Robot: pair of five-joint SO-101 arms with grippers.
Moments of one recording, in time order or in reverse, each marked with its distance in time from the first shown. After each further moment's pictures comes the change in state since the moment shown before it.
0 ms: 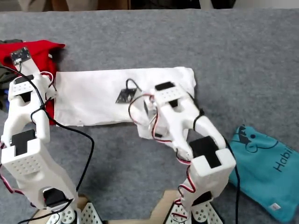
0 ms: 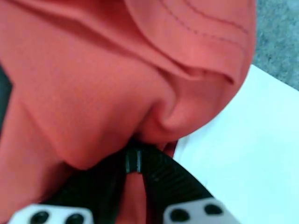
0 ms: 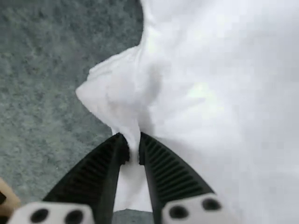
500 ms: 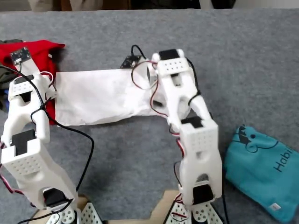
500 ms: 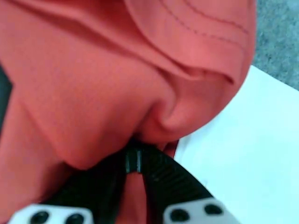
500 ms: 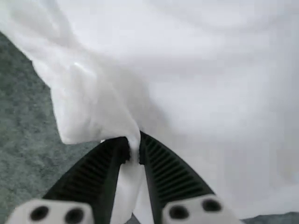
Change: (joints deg) left arm 0.0 0.0 0.0 0.0 0.0; right arm 4.8 31.3 -55.0 20.4 1.1
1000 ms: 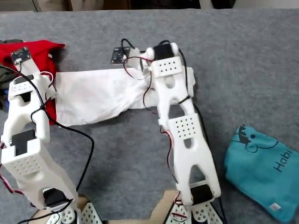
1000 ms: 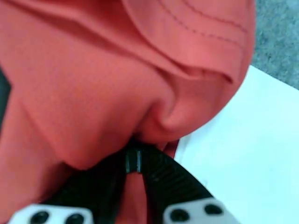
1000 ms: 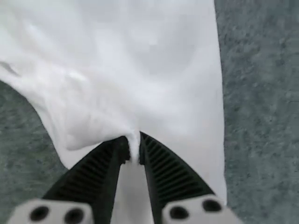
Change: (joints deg) left arm 0.0 0.0 0.0 0.0 -0.4; right arm -2.5 25.2 -50.3 8.7 11.2
